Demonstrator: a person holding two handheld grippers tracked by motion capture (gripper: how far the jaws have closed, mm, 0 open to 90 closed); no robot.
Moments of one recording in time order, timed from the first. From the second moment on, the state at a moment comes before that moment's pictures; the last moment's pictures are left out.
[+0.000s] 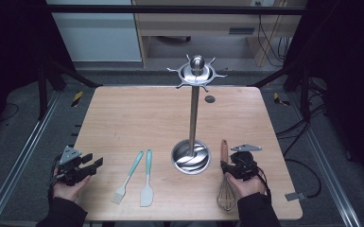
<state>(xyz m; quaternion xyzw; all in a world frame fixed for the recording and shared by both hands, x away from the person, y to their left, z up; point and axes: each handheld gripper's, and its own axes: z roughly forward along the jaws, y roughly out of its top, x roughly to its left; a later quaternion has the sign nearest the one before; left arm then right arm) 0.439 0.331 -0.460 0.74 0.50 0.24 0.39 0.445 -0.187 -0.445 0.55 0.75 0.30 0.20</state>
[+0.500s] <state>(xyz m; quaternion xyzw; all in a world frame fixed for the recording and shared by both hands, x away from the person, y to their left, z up) 0.443 0.330 -0.463 0.74 0.51 0.23 0.38 0.451 -0.186 -0.468 0.58 0.76 0.26 0.15</state>
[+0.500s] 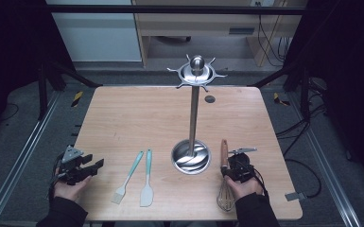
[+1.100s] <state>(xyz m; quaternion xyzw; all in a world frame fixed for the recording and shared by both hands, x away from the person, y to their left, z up) 0.444 0.329 -0.464 0.74 0.51 0.22 0.37 0.456 -0.184 -0.473 0.61 0.75 0.23 0.13</state>
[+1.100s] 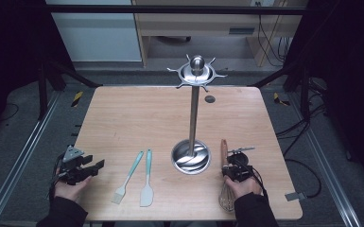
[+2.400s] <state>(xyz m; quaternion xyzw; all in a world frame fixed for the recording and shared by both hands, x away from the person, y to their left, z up) 0.445 0.328 -0.464 0.75 0.51 0.22 0.37 0.457 -0.206 -0.461 0.60 0.76 0.22 0.14</state>
